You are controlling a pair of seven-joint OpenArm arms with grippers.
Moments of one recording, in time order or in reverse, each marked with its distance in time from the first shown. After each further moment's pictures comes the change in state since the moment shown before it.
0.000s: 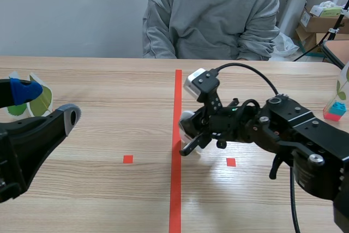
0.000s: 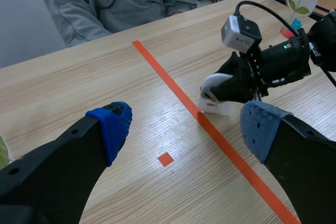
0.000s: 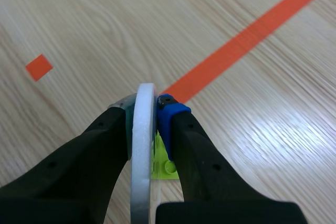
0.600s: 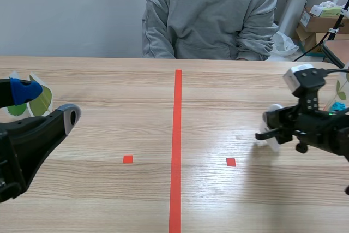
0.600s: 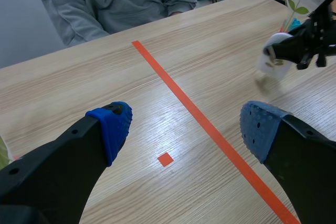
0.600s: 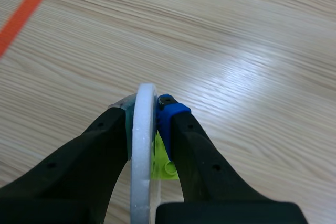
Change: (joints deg) left arm 0.0 0.0 0.0 0.0 0.0 0.0 0.0; right arm -14.3 4.9 28.4 10.8 3.0 -5.0 -4.9
